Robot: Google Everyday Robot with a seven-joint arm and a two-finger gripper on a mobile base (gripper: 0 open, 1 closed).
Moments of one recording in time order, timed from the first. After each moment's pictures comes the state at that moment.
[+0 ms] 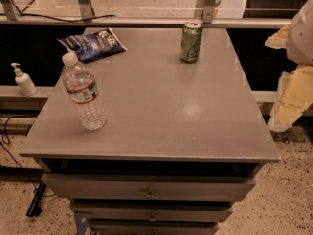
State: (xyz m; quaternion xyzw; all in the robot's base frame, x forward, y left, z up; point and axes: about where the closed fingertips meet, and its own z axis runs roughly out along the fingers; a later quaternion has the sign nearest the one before) arm 0.438 -0.217 0.976 -0.60 0.78 -0.03 0.16
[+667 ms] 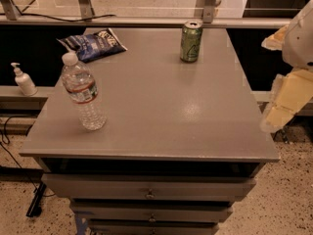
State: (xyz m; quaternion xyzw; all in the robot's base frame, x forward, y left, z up) arm 0.441 -0.207 0.972 -0.60 0.78 -0.02 0.19
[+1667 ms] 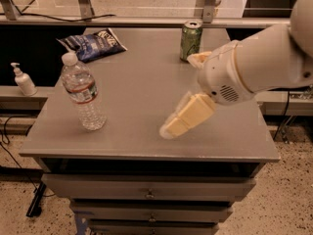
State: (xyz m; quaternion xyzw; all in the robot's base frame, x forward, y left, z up) arm 0.456 -0.053 0.937 -0.55 0.73 0.14 0.37
